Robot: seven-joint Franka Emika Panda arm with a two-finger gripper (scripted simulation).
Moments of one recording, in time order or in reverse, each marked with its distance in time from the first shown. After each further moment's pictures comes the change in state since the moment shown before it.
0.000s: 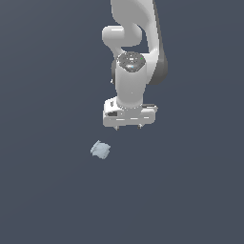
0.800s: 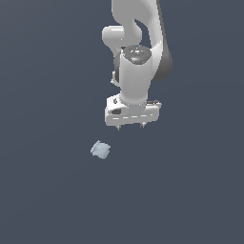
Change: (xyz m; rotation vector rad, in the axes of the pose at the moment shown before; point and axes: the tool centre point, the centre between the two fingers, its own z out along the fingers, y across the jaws) arm 0.008 -0.009 -0.017 -0.012 0.026 -0.057
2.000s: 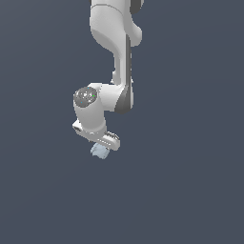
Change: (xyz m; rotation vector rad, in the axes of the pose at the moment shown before) arm 0.005 0.143 0.102 -0.007 -0.020 0.568
